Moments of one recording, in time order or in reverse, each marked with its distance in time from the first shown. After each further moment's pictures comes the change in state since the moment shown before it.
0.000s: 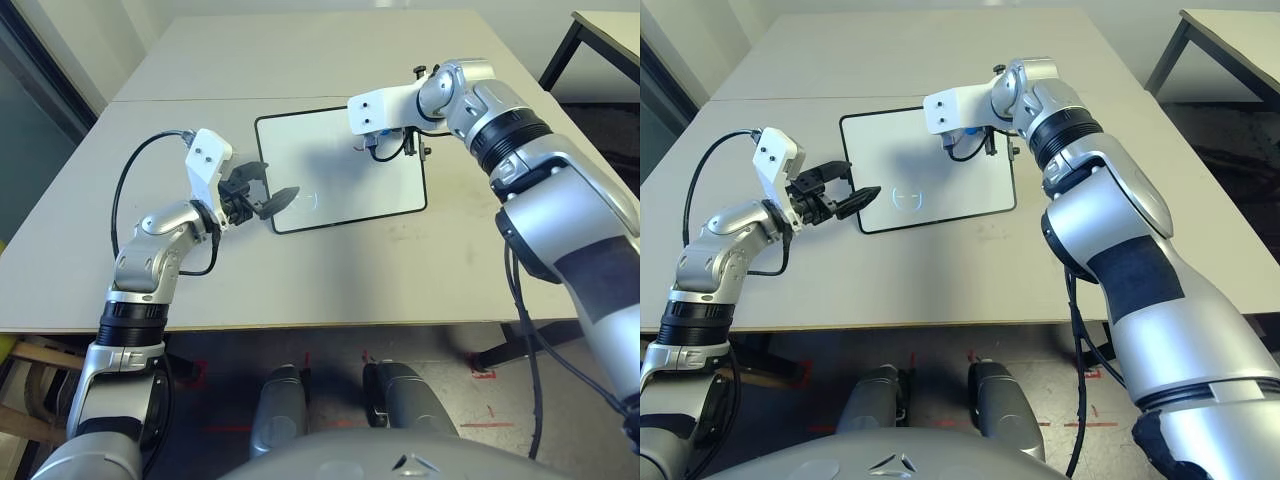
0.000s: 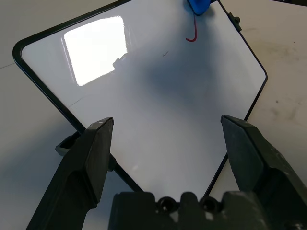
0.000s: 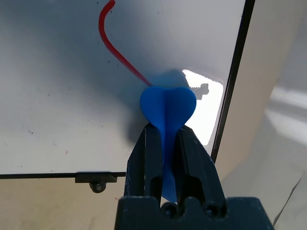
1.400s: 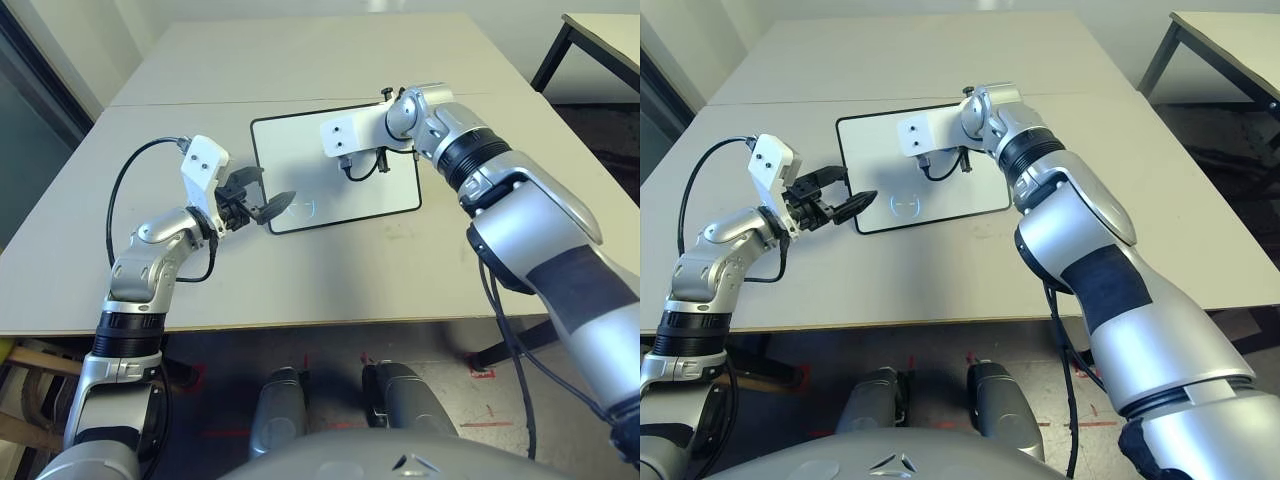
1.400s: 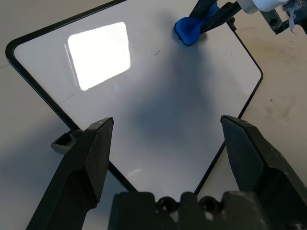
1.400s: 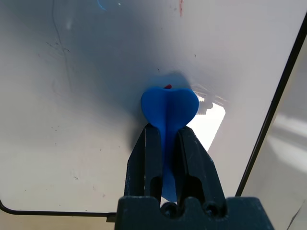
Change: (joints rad) left arm 0.044 0.000 0.017 -0.043 -0.002 0.013 0.027; right arm 0.042 0.130 0.004 -0.025 -0.021 -0.005 0.018
